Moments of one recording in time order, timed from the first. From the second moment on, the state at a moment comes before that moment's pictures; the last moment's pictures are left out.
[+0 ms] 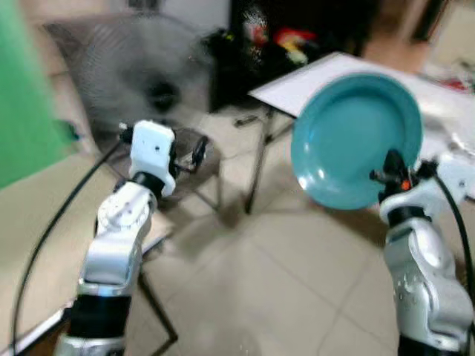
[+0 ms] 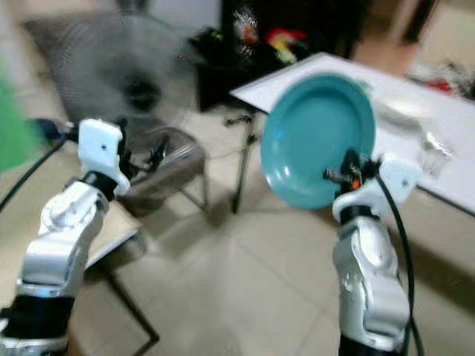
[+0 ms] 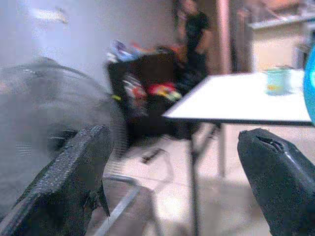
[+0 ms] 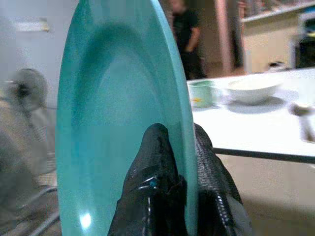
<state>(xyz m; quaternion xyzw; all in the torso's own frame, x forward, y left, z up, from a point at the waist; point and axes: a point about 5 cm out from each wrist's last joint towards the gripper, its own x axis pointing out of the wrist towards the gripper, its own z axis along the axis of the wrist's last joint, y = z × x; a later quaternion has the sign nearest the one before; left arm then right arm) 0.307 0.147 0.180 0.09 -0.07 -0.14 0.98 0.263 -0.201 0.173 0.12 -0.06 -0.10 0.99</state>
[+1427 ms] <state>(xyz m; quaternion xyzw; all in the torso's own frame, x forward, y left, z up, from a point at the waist) 0.299 0.164 0.165 0.11 -0.04 -0.13 0.99 0.279 -0.173 0.146 0.18 0.05 -0.01 0.98</state>
